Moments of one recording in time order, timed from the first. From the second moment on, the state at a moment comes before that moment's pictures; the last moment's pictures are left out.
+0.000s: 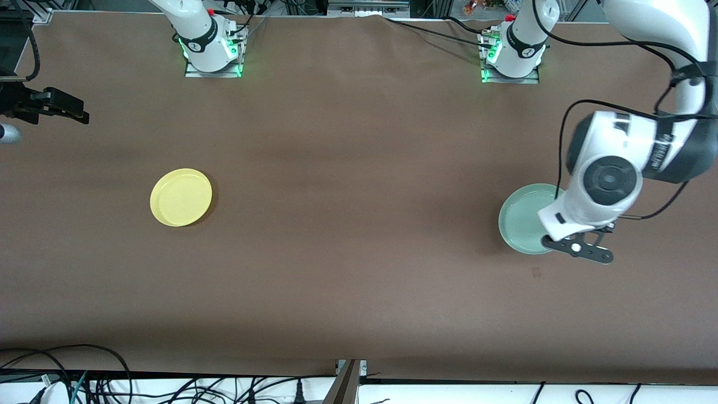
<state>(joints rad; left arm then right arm) -0.21 0.44 -0.03 -1.50 0.46 1.77 0.00 0.07 0.06 -0.11 -1.49 -0.02 1.38 -0.06</state>
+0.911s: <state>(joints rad) -0.86 0.61 -0.03 -1.45 0.93 1.35 -0.60 0.07 0.06 -0.12 -1.49 0.00 1.38 -0.06</state>
